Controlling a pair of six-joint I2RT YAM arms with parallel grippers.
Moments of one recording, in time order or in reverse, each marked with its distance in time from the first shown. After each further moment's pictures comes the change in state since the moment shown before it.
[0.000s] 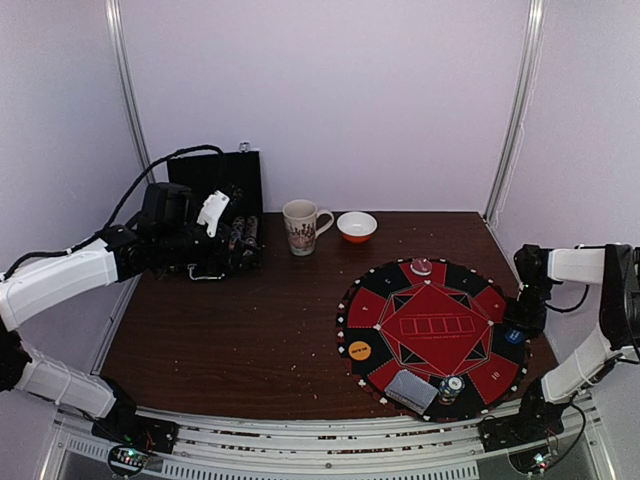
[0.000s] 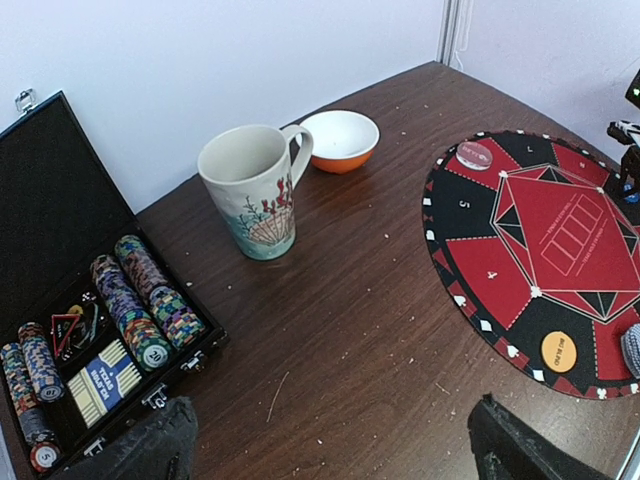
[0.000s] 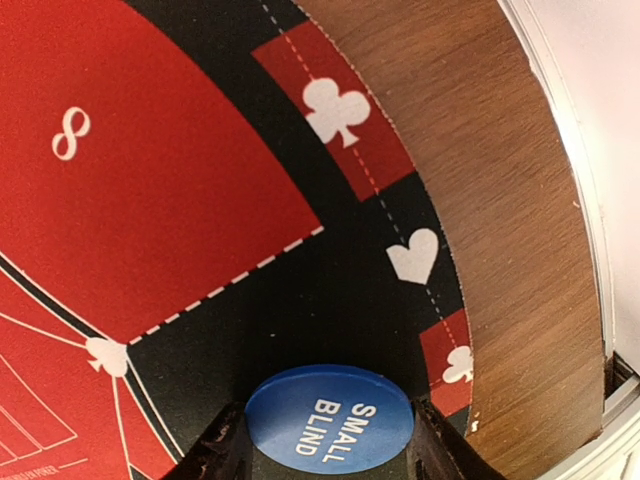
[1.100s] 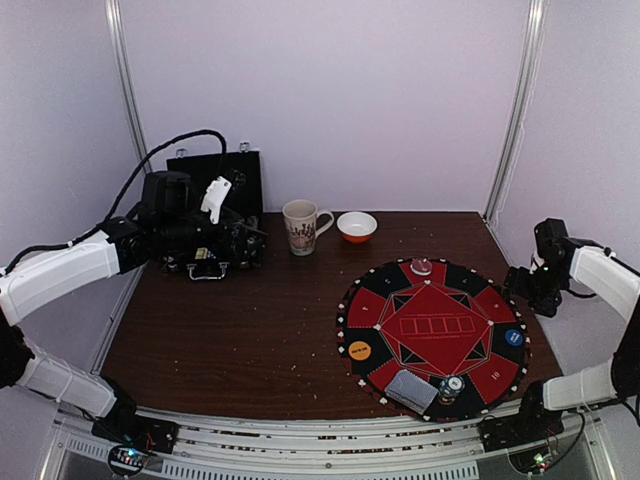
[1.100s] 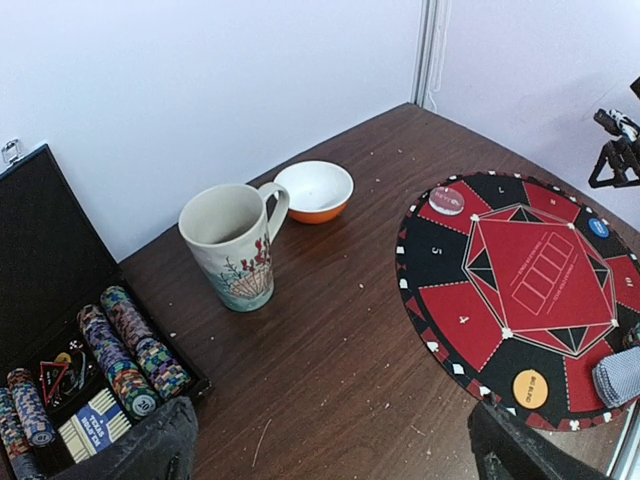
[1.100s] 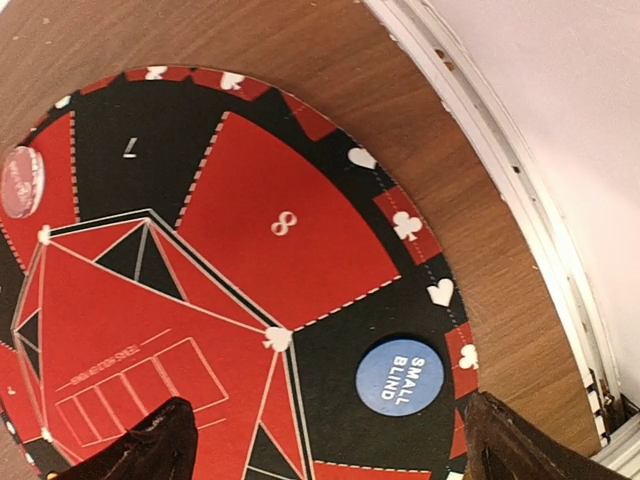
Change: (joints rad) left arm 0.000 0.028 0.063 0.045 0.074 -0.014; right arm -0.003 -0.278 0.058 -0.005 -0.081 -0.009
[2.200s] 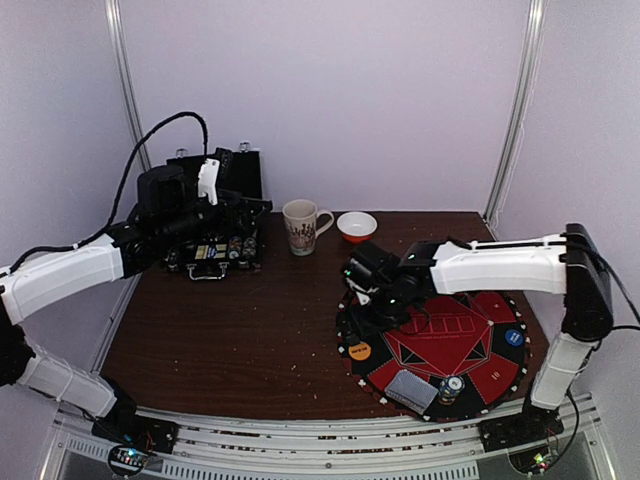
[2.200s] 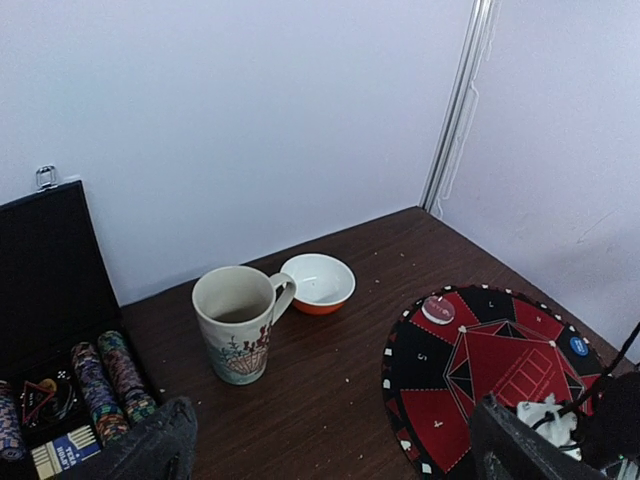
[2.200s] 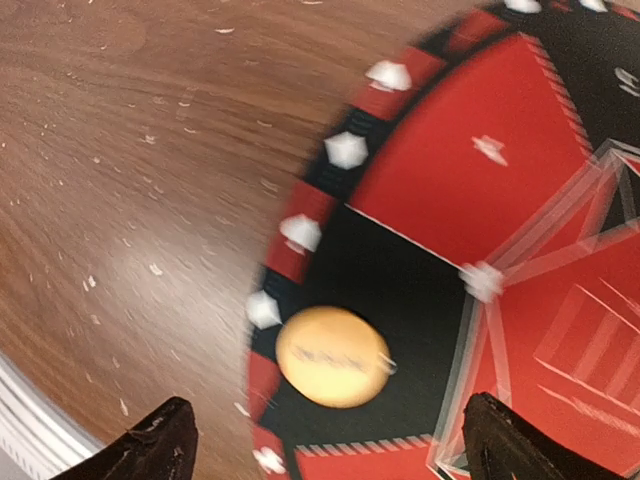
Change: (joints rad) left arm -0.013 0.015 -0.032 0.291 -0.060 -0.235; right arm 1.111 0.542 0.437 0.068 0.043 0.109
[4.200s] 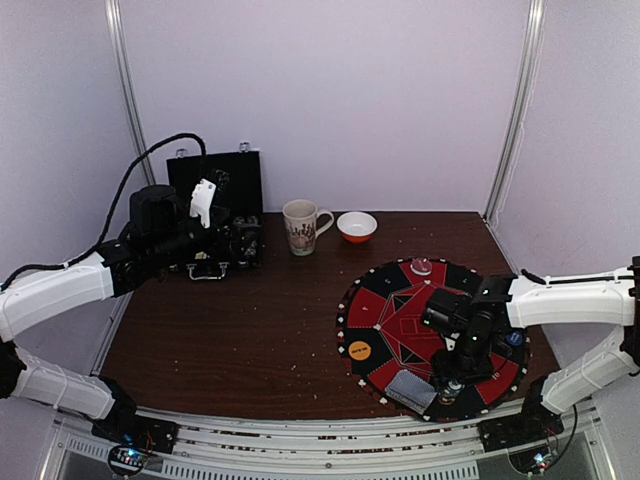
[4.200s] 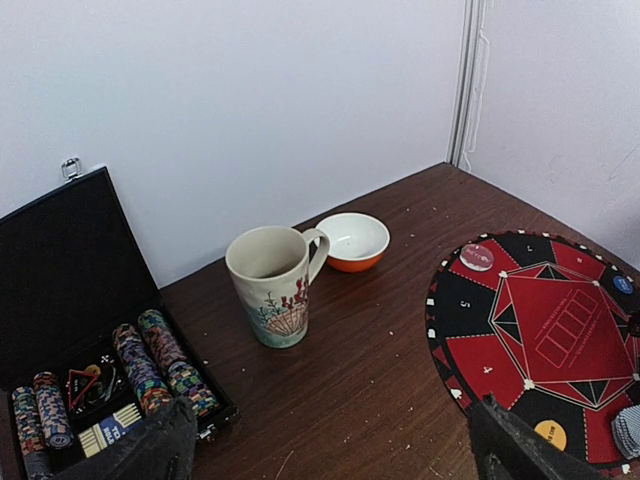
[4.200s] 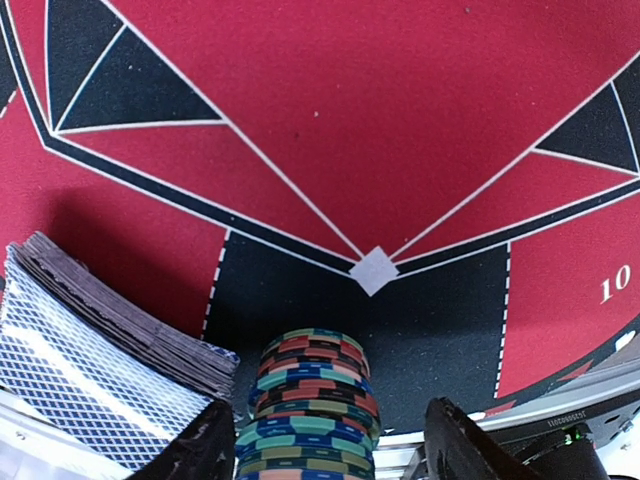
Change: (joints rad) left arm 0.000 -0.106 -0.138 -0.029 -0.055 0.172; right arm -0.067 -0.411 -0.513 -0.298 -0.122 0.357
